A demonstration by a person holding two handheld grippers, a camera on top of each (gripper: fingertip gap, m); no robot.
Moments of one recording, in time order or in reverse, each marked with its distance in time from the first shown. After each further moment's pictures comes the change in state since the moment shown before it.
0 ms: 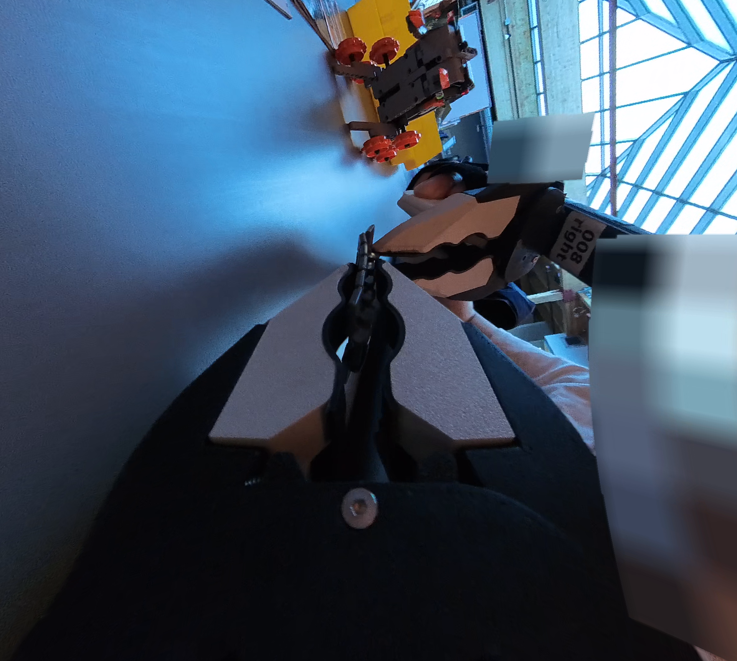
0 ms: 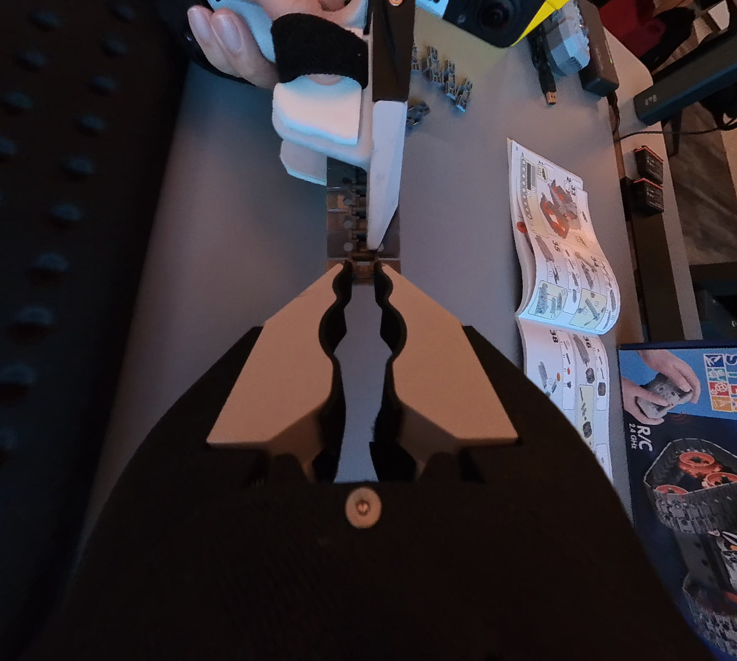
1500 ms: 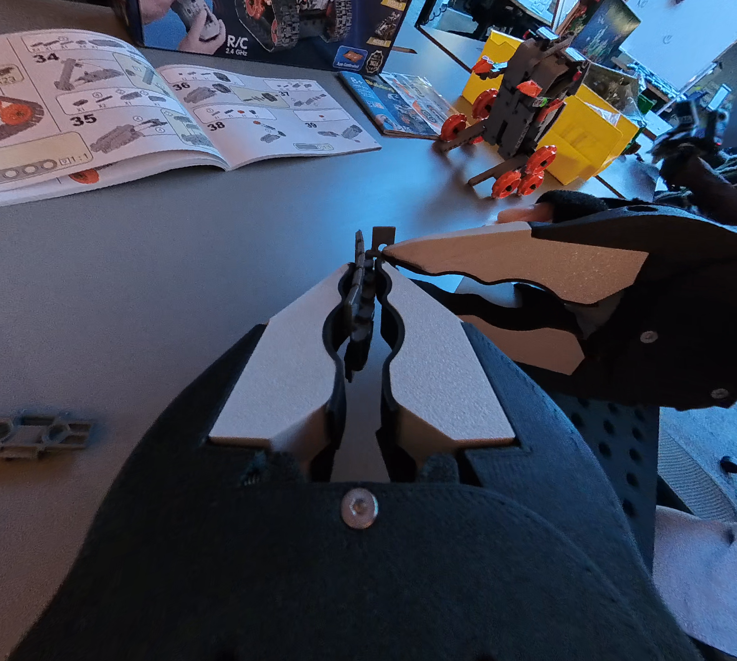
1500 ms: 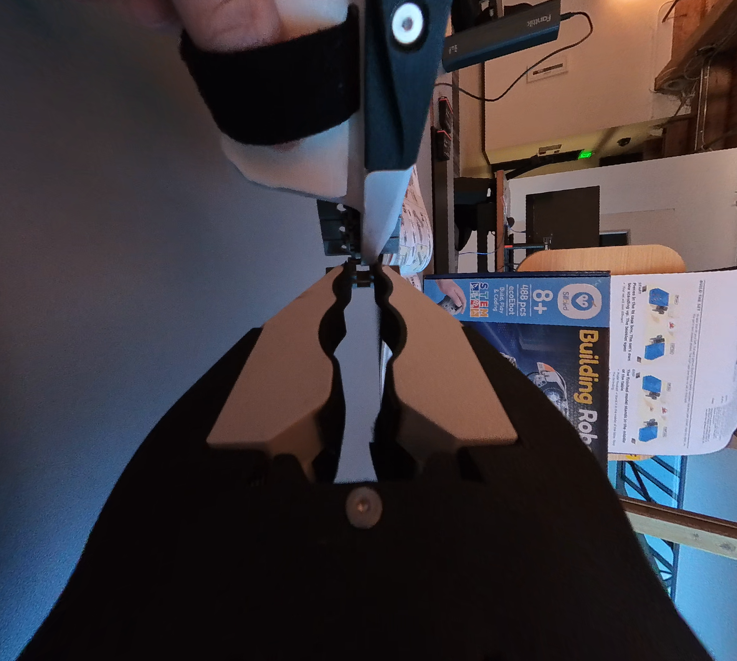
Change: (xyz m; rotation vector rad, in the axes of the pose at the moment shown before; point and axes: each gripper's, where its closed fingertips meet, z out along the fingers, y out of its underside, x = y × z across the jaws) left arm 0.000 -0.033 -0.010 0.227 -0.471 0.653; right arm 0.036 -0.002 0.006 -0.336 0.567 -0.305
